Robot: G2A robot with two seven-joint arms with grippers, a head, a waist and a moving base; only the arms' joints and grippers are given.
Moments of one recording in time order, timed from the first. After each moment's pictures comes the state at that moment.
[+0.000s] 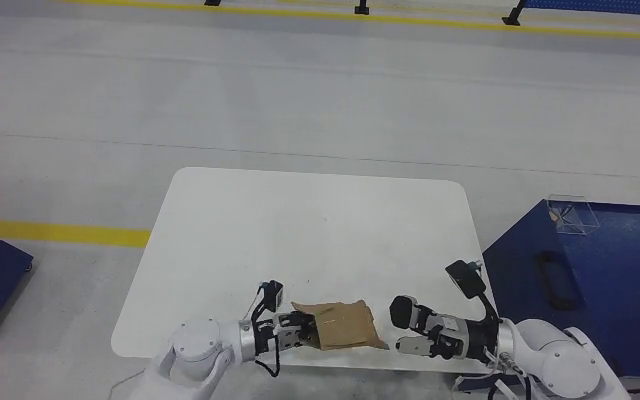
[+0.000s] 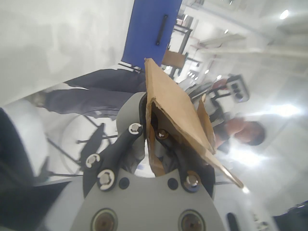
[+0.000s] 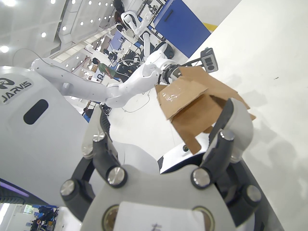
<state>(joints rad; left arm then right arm) 1.28 -1.23 -1.12 -1.57 -0.49 0.33 -0.85 -1.65 -0.89 1.59 -2.01 0.24 -0.54 1.00</state>
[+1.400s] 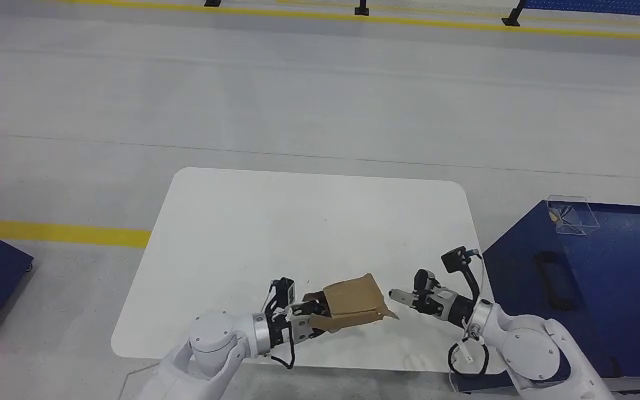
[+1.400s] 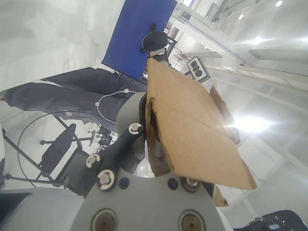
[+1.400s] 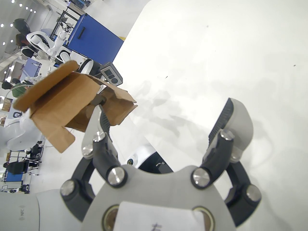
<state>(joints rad) 1.26 -1.23 -1.04 -1.59 -0.55 0.32 -0.77 -1.53 -0.92 1.48 -1.80 -0.31 -0.37 0.66</state>
